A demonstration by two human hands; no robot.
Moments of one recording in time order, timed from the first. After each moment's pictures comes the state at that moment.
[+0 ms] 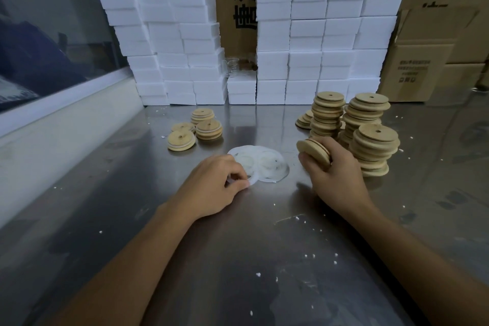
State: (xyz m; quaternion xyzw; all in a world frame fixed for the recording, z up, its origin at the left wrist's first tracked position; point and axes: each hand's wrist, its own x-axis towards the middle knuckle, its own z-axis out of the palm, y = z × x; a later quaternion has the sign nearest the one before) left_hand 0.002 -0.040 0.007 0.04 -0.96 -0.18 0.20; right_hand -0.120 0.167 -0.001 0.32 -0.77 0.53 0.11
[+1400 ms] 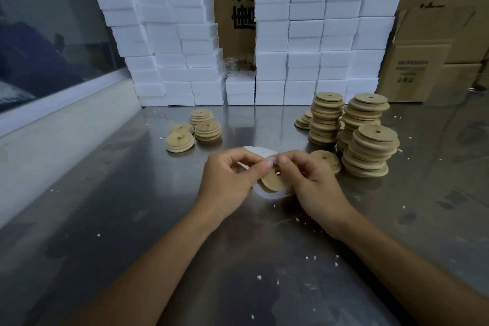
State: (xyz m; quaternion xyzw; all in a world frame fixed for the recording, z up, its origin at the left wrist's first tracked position) left_hand -0.002 0.008 0.017 0.09 -0.76 -0.56 0.31; right_hand -0.086 0.148 0.005 0.39 -0.66 0.64 -0.07
